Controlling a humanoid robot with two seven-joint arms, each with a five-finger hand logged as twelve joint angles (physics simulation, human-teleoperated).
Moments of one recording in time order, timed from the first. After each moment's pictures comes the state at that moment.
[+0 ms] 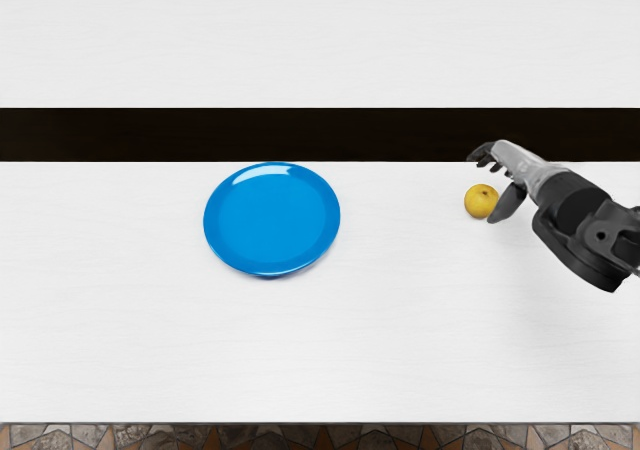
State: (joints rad) left arm 0.05 0.00 -0.11 0.00 -0.09 0.17 -0.02; right arm 0.88 -0.66 0.29 1.46 -1.19 -0.24 -0.61
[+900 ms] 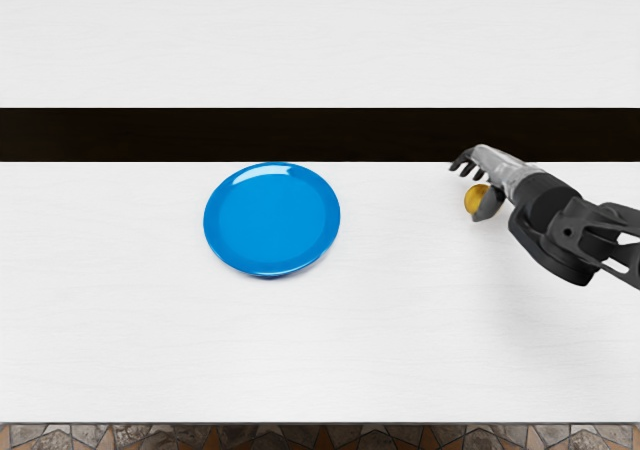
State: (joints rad) left arm 0.05 0.00 -0.11 0.00 -0.09 0.17 -0.02; right arm 0.93 -0.58 0.22 1.37 -1.19 -0.22 -0.61
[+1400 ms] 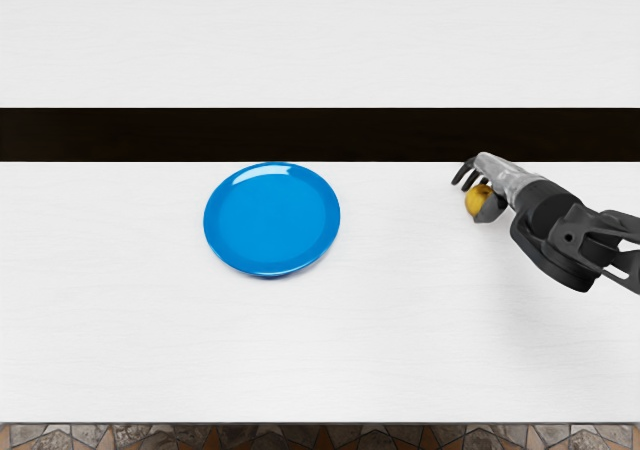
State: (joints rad) left arm 0.05 0.00 -0.11 0.00 -0.09 0.17 -0.02; right arm 0.91 -0.58 0.22 1.37 -1.18 -0.23 -0.61
